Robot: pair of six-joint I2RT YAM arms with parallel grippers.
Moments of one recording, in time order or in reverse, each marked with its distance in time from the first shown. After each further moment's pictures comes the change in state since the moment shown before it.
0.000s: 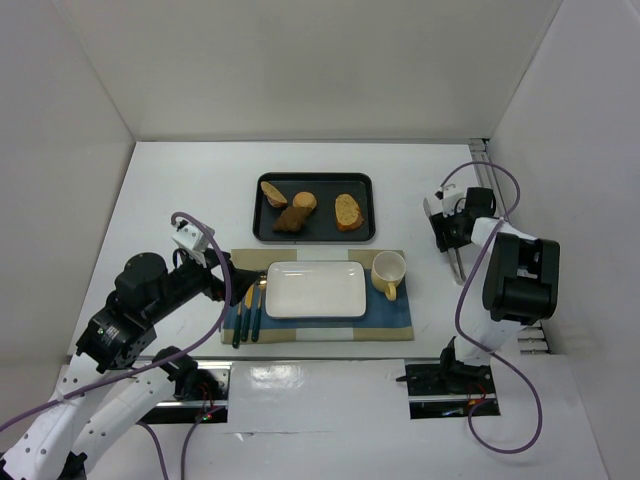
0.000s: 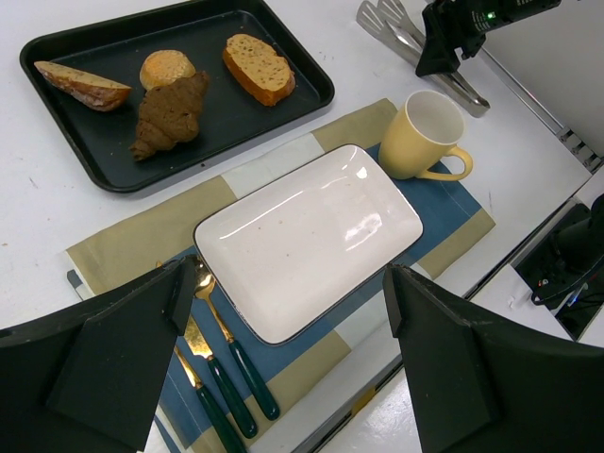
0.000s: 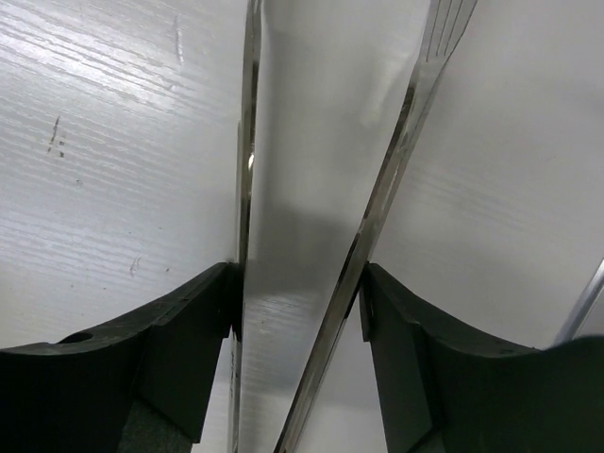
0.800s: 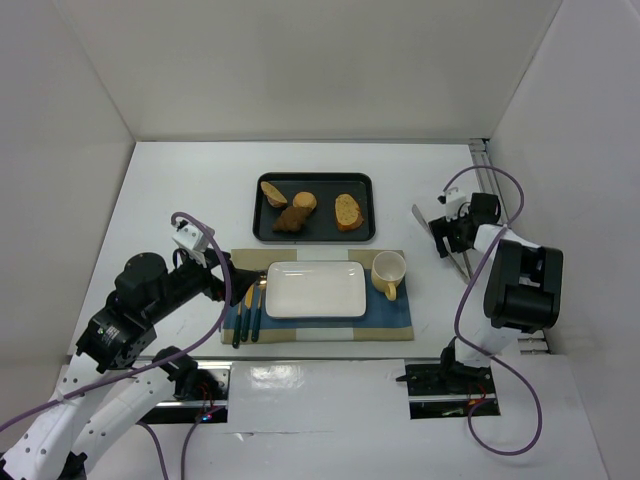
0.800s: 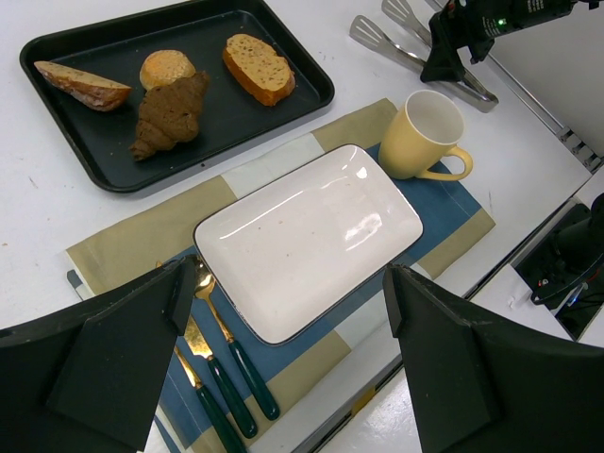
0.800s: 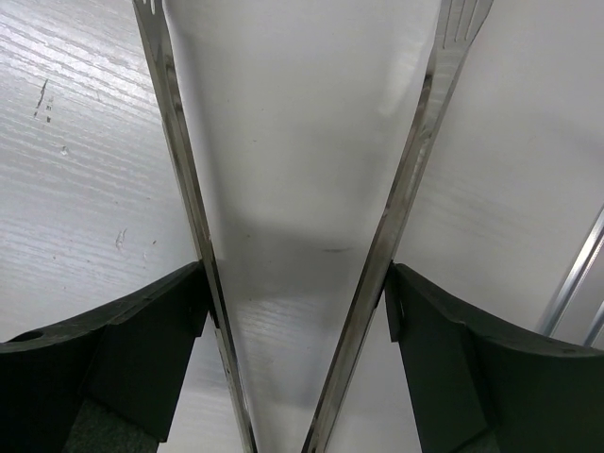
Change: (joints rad) left arm 0.000 0.000 0.000 0.000 0.000 0.000; right arm -0.033 -0.056 -0.069 0.045 -0.022 -0.051
